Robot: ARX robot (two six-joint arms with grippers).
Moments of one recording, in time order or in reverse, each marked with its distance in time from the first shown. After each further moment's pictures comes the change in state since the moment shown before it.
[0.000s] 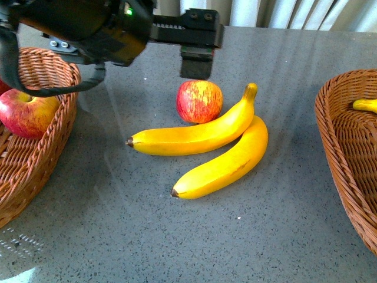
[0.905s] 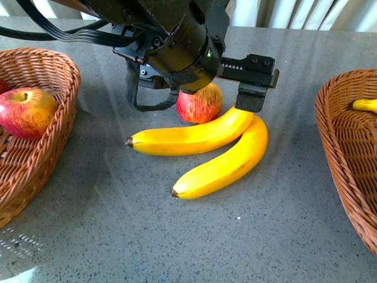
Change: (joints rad) left arm -0.081 0.254 0.227 -0.078 0.080 0.017; right arm 0.000 0.000 0.000 0.000 0.000 0.000
